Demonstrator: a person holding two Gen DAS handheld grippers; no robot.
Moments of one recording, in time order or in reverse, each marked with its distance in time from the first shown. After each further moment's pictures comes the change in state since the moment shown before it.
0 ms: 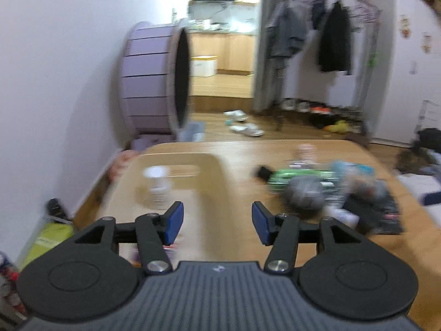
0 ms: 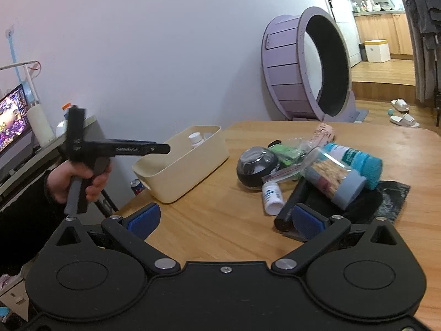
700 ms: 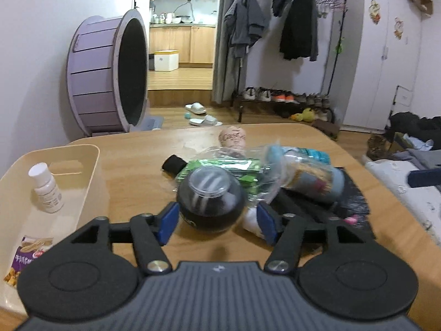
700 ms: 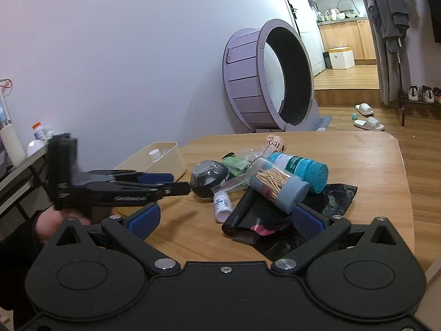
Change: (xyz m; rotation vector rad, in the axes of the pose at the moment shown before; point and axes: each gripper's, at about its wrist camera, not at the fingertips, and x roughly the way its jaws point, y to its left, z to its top) left arm 0.078 -0.087 -0.013 0.046 0.028 -0.089; right arm -0.021 -0.027 -0.002 0.051 -0.060 -0.130
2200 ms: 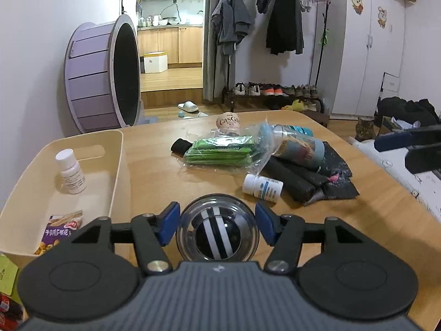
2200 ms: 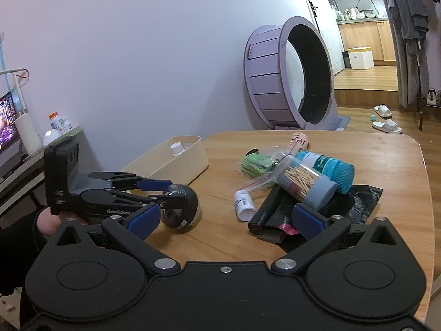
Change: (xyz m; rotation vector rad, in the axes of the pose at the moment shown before) left arm -0.062 0.014 -0.031 0.071 0.011 -0.040; right arm 0.006 0.020 -0.001 -0.042 0.025 0.070
